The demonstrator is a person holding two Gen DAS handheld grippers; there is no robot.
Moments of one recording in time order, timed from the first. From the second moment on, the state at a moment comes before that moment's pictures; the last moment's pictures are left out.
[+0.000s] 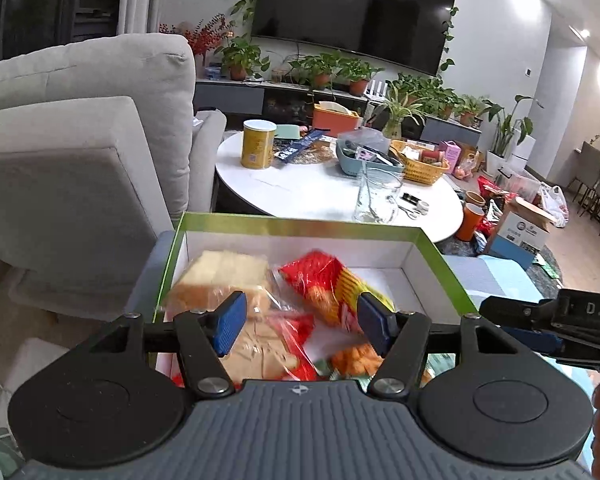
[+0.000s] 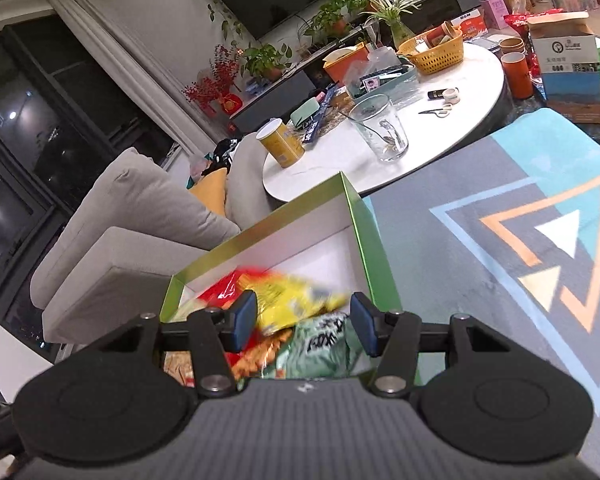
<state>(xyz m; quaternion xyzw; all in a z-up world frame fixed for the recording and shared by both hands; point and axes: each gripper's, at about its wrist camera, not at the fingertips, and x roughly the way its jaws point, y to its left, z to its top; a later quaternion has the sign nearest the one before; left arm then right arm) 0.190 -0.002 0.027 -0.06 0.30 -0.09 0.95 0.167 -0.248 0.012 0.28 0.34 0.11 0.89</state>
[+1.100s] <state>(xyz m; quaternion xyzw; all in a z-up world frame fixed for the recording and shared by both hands) 0.130 -0.082 -0.018 0.00 0.40 -0.17 0.90 0.126 -0.276 -0.034 0.25 0.42 0.09 0.87</state>
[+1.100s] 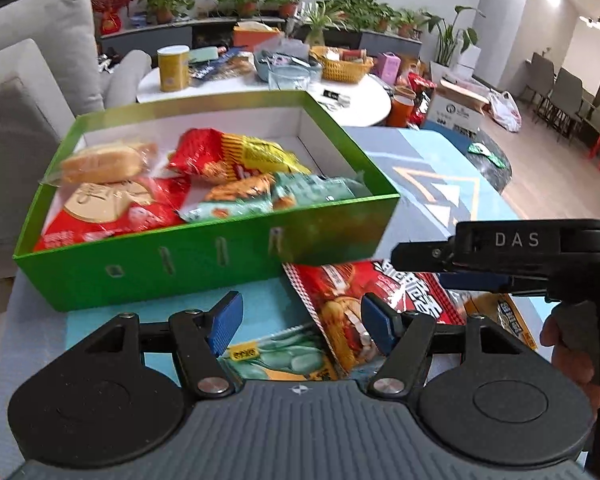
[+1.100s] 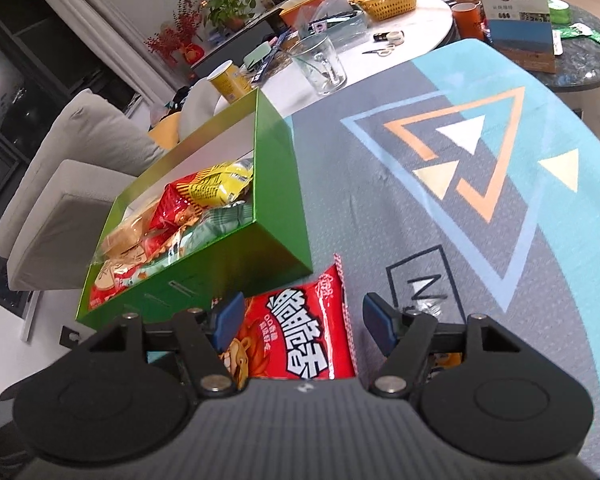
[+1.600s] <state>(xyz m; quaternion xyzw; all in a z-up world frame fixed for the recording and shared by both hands) 0.144 -0.102 -0.039 0.00 0.43 -0.19 0.88 0.126 -0.261 -0.038 0.20 0.42 0.10 0.88</state>
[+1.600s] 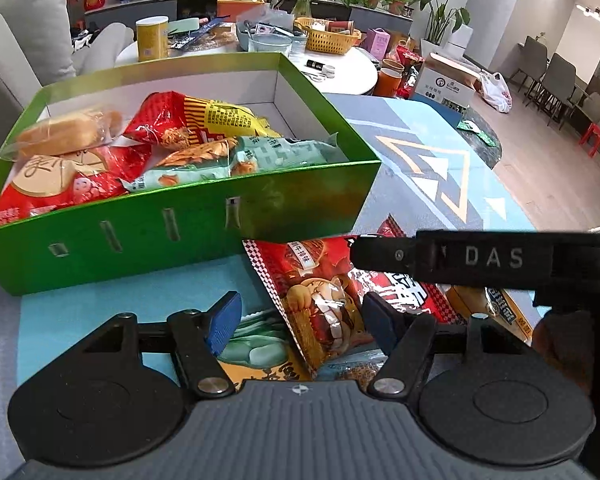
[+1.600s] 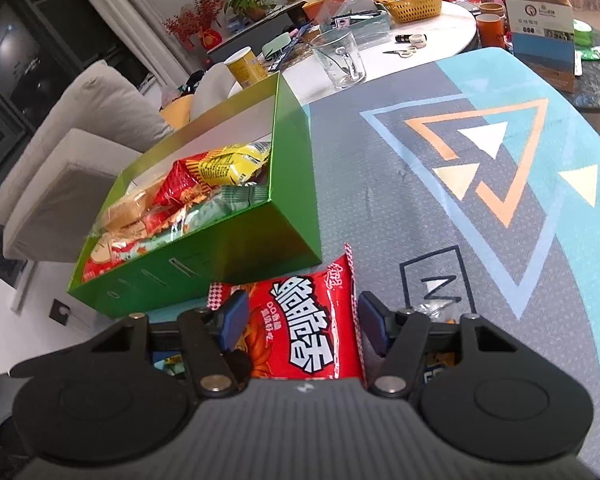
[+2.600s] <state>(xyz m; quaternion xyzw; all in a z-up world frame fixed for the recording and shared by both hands) 0.108 -0.071 0.023 0.01 0.32 -0.21 0.93 0.108 -0.223 0.018 0.21 0.34 0.17 0.90</state>
